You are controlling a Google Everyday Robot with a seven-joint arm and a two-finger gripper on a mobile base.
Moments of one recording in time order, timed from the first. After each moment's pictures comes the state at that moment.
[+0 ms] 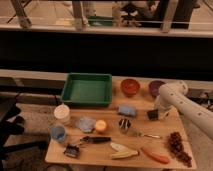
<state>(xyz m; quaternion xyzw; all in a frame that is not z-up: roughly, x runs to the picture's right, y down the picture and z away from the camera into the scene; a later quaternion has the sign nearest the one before) 0.342 0.136 0.890 -0.25 -0.01 -0.11 0.96</state>
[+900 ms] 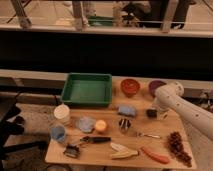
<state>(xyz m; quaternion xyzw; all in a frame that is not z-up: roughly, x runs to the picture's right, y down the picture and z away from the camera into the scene) 0.336 0.141 0.888 -0.26 0.01 -0.12 0.96</state>
